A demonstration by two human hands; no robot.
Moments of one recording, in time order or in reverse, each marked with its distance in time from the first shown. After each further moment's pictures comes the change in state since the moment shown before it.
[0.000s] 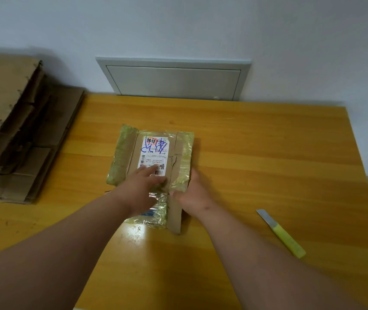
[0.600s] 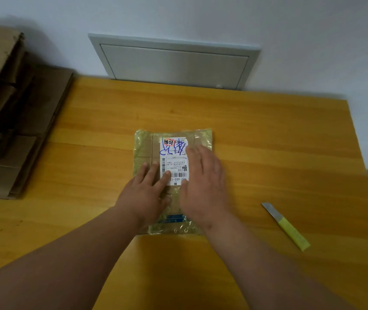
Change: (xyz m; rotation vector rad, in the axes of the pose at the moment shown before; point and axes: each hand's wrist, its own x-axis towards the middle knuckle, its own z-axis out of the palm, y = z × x) left_hand 0.021 -0.026 0.066 0.275 0.122 0.052; right_hand -0.023 0.001 0.009 -0.806 0.436 -0.527
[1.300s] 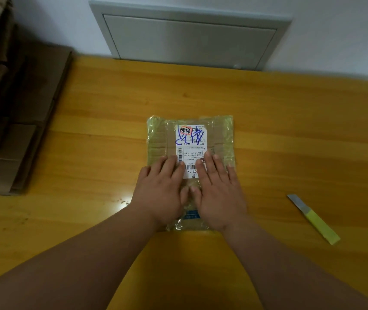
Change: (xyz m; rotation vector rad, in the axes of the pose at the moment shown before) left_hand -0.004 -0.001 0.000 -0.011 0.205 0.095; right_hand -0.012 0.027 0.062 -0.383 -0.318 0.001
